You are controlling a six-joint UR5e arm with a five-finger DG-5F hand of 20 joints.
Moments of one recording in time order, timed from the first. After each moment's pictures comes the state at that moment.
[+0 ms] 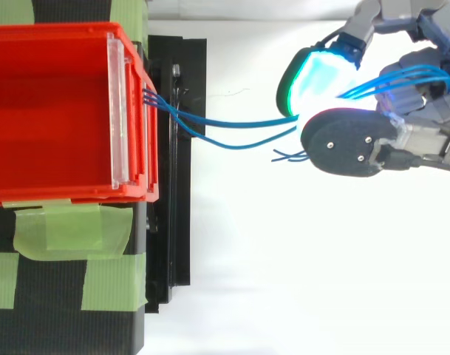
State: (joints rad) arm 0.44 -1.88 -1.80 -2.14 -0.33 -0.56
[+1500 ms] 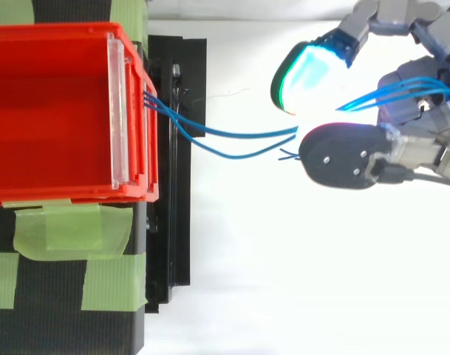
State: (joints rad) arm 0.44 -1.88 -1.80 -2.21 -0.37 -0.62
